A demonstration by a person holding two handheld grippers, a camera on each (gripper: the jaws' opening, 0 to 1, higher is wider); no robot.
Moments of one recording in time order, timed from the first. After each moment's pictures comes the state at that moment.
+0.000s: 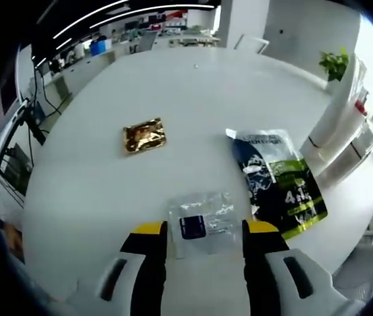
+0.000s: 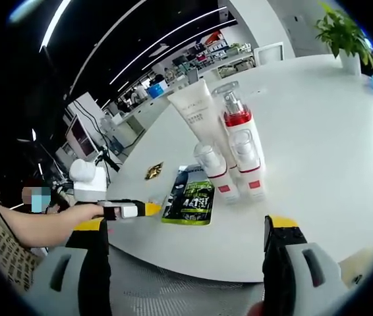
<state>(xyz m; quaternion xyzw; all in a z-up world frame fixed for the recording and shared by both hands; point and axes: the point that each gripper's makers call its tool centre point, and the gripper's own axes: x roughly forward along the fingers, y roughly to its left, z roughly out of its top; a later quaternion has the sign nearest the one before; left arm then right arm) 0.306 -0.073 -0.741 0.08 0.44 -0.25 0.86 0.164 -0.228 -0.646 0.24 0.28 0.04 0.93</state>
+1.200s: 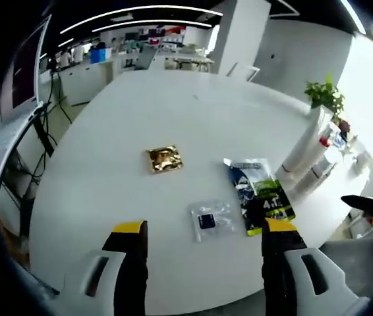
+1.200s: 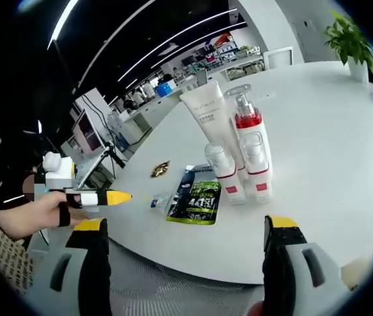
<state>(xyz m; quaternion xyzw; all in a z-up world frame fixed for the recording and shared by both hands) 0.295 -0.022 -0.669 0.01 0.39 -0.30 0.87 0.163 -0.219 -0.641 0.22 0.27 0.07 0.93</state>
